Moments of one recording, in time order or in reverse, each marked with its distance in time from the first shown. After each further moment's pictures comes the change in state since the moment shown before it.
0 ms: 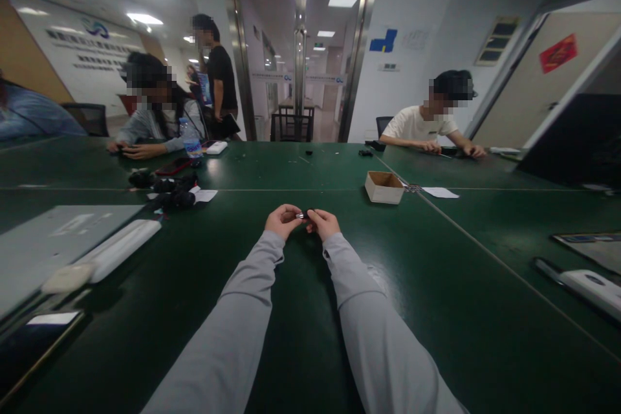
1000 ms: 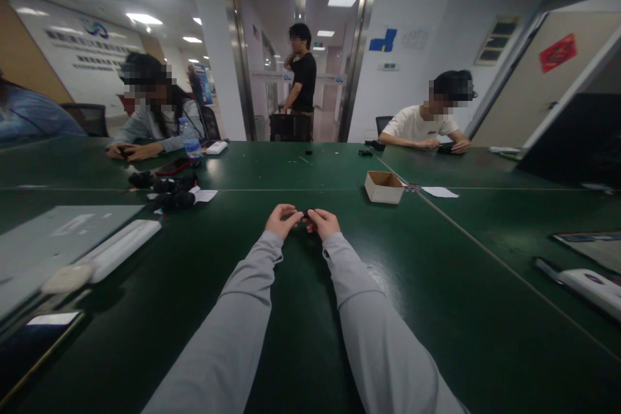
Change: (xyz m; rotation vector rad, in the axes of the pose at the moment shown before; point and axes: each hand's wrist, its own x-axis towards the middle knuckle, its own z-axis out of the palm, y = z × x) left_hand 0.002 -0.005 0.002 0.040 0.141 -0.152; right_hand -0.001 0.002 -0.001 -0.010 0.004 -0.035
